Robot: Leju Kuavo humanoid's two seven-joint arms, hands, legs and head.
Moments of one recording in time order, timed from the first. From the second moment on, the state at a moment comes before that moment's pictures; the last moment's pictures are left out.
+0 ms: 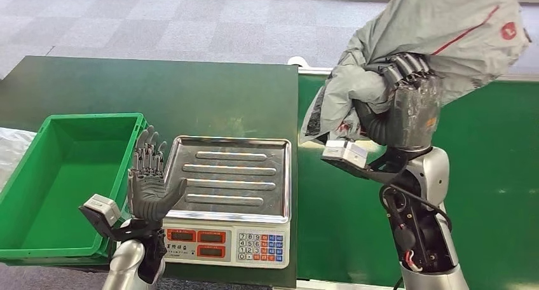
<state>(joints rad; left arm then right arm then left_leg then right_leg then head) -0.11 -0.17 -0.10 -1.41 0.04 0.02 -0.68 -0.50 -0.04 0.37 -1.54 0.93 -0.39 -0.30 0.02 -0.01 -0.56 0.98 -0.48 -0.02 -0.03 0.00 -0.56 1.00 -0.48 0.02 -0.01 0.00</state>
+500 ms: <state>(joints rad) -0.12 -0.16 -0.09 -1.41 0.12 0.10 -0.66 -0.69 0.14 0.55 -0.83 0.61 -0.03 -0.50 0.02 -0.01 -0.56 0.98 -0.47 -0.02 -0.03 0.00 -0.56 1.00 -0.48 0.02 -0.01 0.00</state>
